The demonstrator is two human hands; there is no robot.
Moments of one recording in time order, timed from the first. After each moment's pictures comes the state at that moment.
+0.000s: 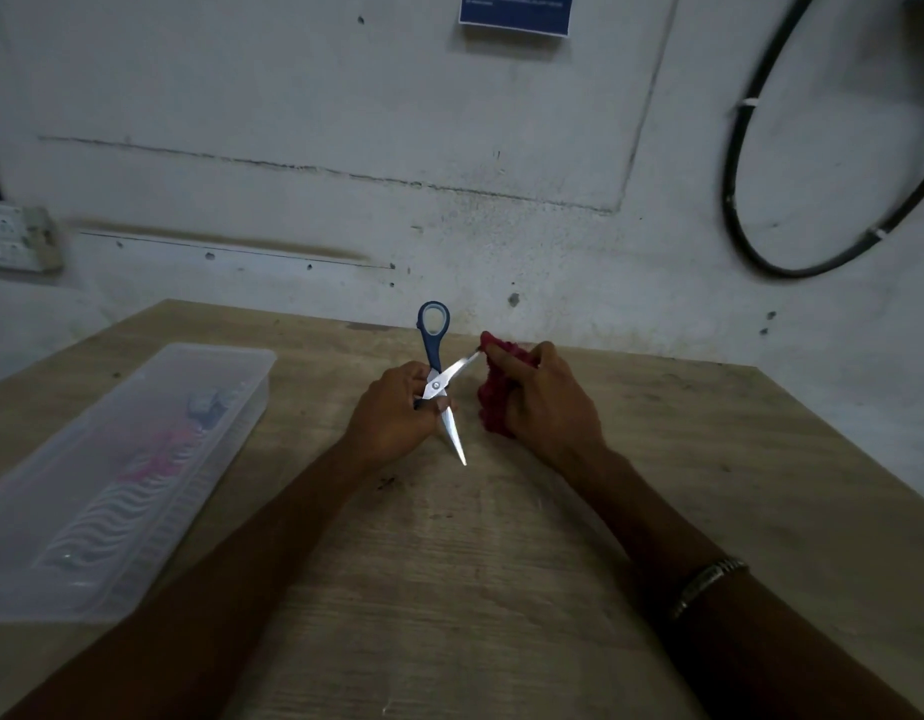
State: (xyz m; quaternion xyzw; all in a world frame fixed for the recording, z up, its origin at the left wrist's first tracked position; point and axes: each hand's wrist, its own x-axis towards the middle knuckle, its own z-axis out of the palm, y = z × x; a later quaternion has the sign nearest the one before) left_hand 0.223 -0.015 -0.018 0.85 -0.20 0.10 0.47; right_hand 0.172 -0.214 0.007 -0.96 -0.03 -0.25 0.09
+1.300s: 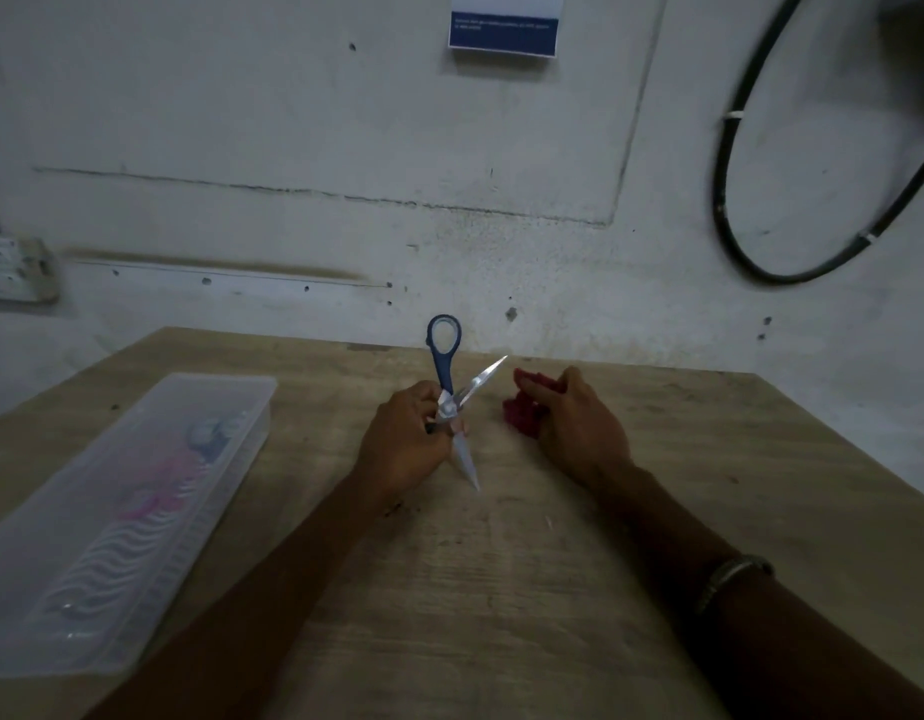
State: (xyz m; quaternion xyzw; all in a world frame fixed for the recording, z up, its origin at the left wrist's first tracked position) left_hand 0.216 -0.018 -0.021 0.83 -0.21 0.10 0.50; right_hand 0.181 -0.247 -0.004 -0.96 0.03 -0.25 0.08
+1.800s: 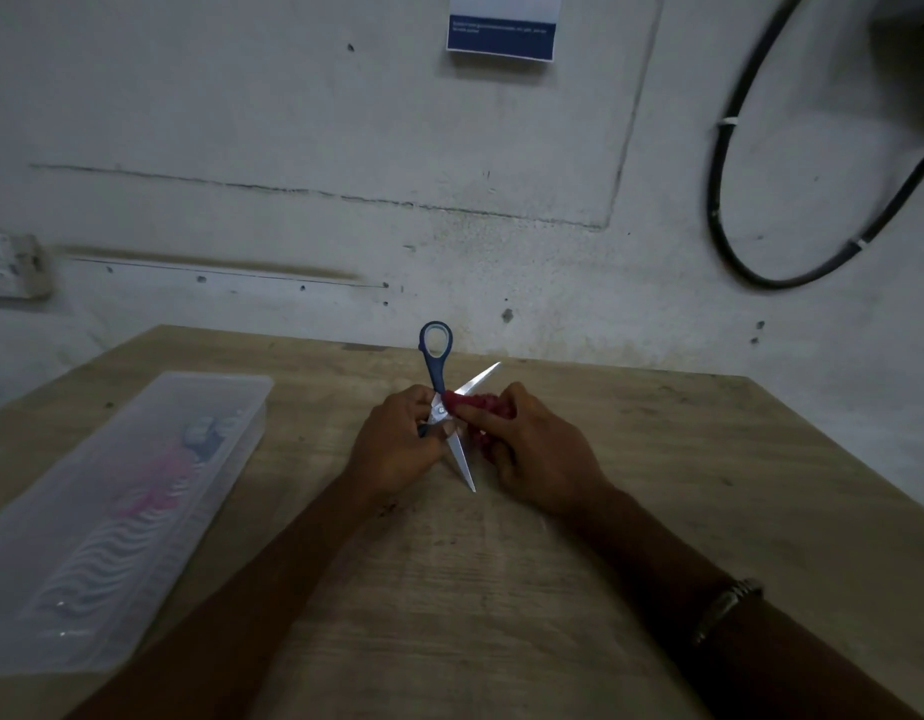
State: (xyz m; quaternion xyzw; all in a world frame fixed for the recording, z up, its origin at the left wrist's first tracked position) left_hand 0.216 -0.018 -0.019 0.83 -0.22 0.10 0.50; right_hand 0.162 -0.214 -0.007 -0.96 -0.16 -0.25 0.03
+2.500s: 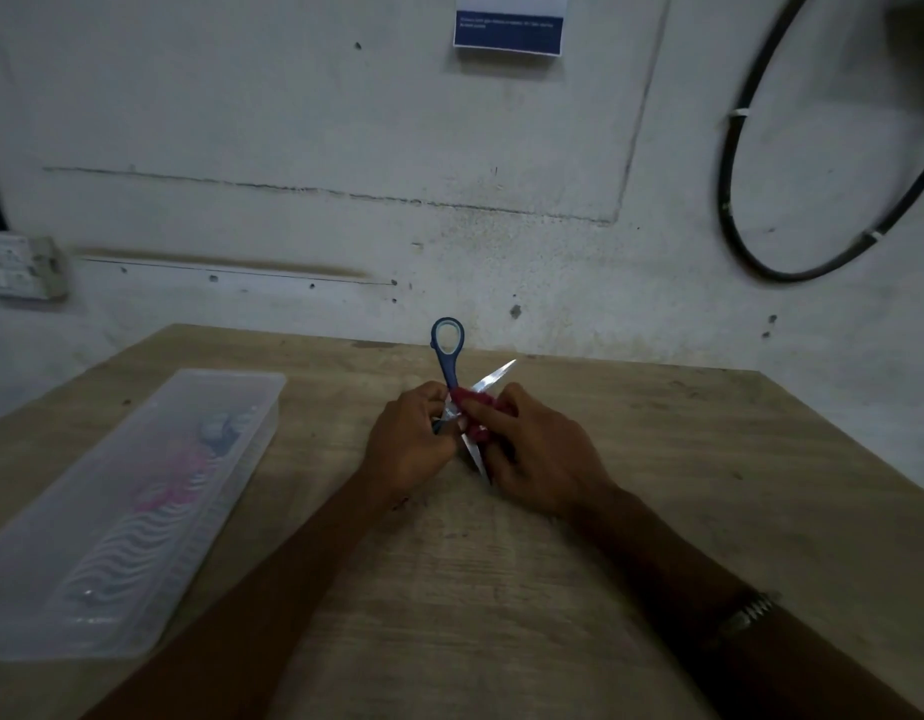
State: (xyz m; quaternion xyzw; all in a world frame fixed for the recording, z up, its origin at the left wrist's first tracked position) left_hand 0.210 -0.020 -0.019 0.82 -0.22 0.11 0.51; right_hand 0.152 -0.199 -0.004 -0.95 -0.16 -0.26 0.05
